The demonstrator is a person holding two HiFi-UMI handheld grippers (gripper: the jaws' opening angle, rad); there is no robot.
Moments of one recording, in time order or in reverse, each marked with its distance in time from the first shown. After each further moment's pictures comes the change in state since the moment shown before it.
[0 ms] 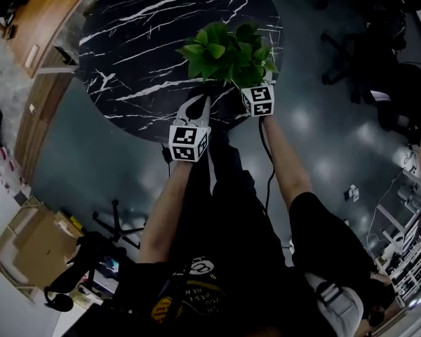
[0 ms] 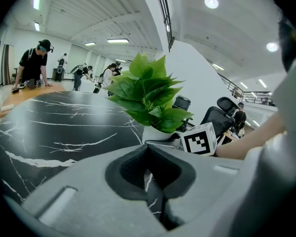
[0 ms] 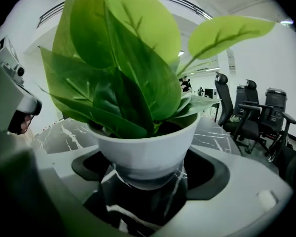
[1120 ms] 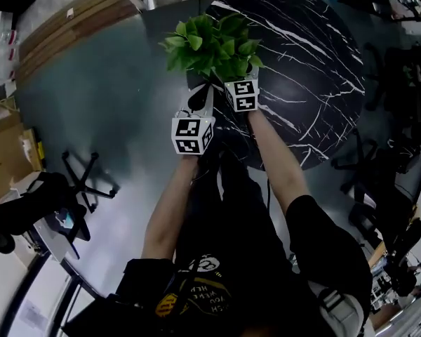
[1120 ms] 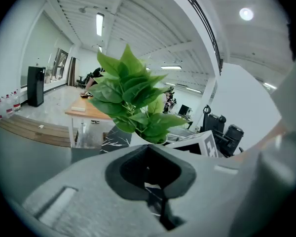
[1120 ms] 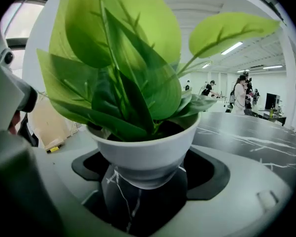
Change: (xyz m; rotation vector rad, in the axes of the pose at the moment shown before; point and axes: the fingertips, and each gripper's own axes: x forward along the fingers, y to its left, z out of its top) left arm -0.201 0.302 0.017 -0.312 -0.279 0.507; right arm 0.216 0.418 0.089 -0.263 0.053 0.478
